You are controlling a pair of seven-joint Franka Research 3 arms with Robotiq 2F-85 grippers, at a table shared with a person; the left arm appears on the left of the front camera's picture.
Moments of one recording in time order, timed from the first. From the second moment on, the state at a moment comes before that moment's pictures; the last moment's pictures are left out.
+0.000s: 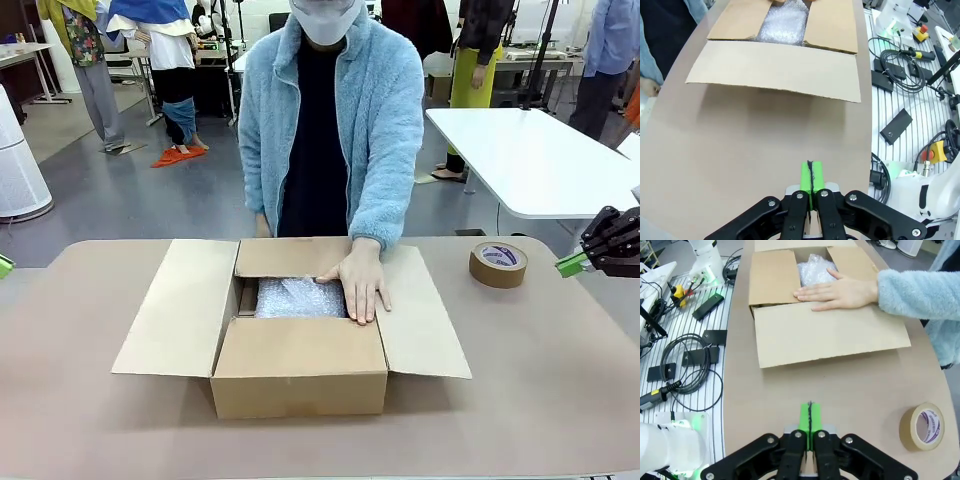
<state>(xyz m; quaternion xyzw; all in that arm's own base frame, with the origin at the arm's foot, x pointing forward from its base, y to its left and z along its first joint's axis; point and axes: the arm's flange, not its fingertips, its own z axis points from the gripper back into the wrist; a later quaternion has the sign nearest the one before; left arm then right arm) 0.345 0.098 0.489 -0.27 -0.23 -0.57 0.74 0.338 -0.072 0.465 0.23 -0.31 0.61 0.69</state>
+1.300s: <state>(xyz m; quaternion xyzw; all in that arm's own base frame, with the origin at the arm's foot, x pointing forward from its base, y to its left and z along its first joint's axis) 0.345 0.099 0.489 -0.27 -0.23 -0.57 0.74 0.332 -0.071 0.473 0.21 -0.30 0.61 0.70</state>
